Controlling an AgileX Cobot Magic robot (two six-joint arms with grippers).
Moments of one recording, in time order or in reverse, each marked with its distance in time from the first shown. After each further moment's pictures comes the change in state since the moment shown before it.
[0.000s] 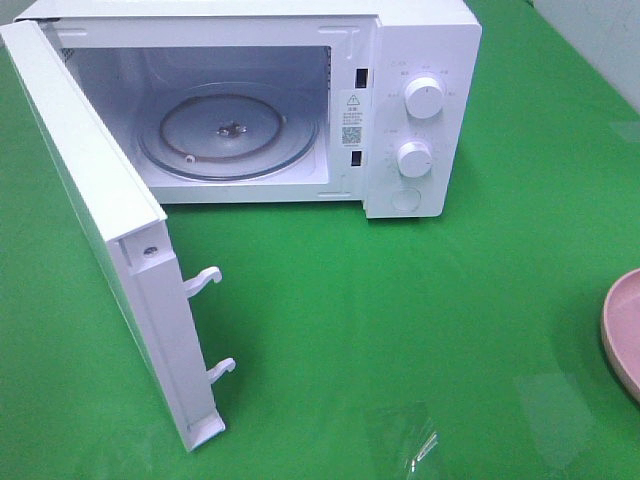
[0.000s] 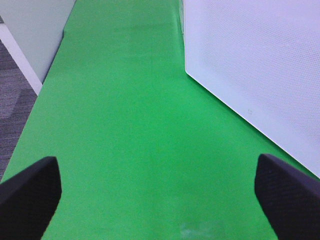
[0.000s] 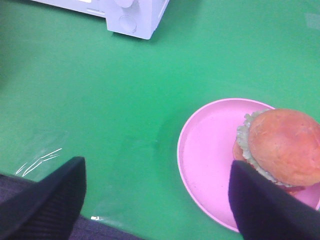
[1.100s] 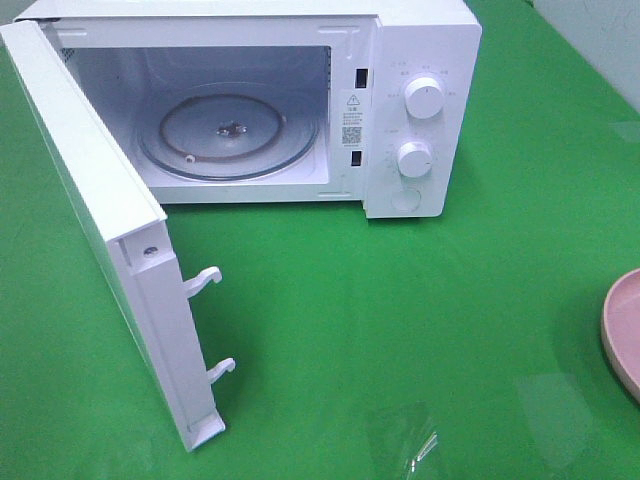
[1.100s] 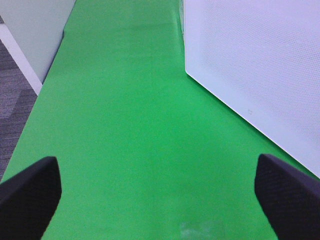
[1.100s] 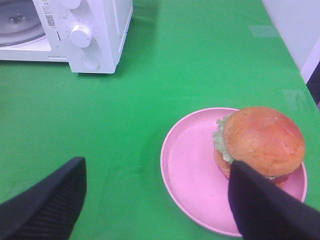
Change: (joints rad) left arm 0.000 0.000 0.000 0.000 0.000 0.000; right arm -0.257 -0.181 0.073 0.080 -0.052 -0.002
